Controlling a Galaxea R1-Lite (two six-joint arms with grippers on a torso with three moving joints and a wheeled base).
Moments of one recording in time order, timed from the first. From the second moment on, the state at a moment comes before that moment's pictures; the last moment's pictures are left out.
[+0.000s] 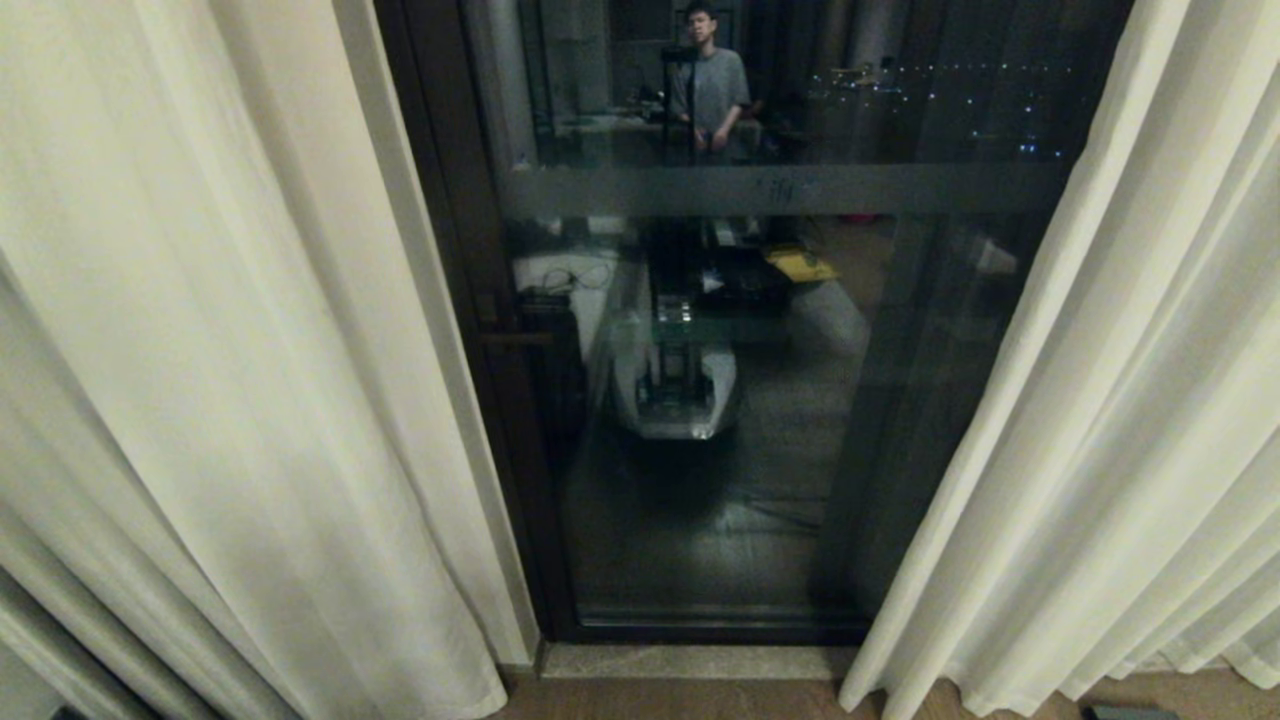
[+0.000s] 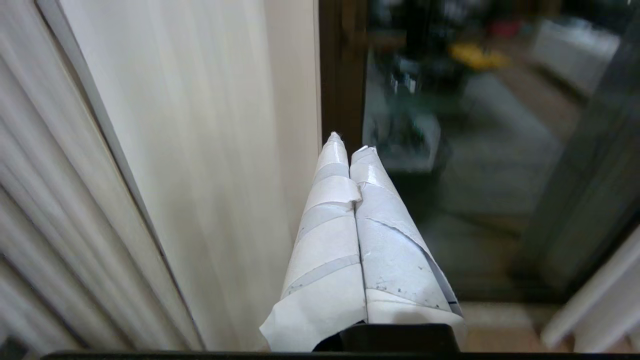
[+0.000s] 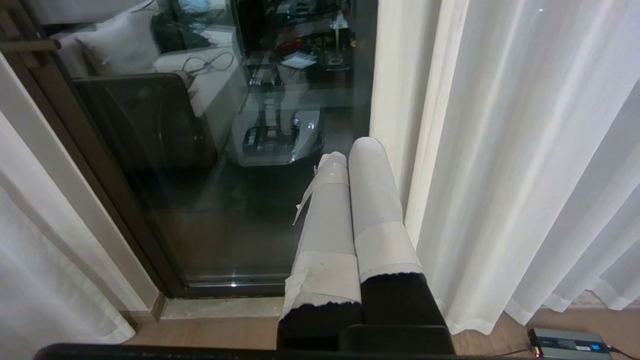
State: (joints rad) left arm 0.00 0.01 -0.08 0.01 0.01 0.01; right arm 0.01 0.00 0.00 -0.06 -0.04 0.05
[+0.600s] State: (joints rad) left arm 0.01 0.53 -0.58 -0.09 0.05 0.01; right arm 0.01 0.00 0.00 -0.06 -0.04 0.05
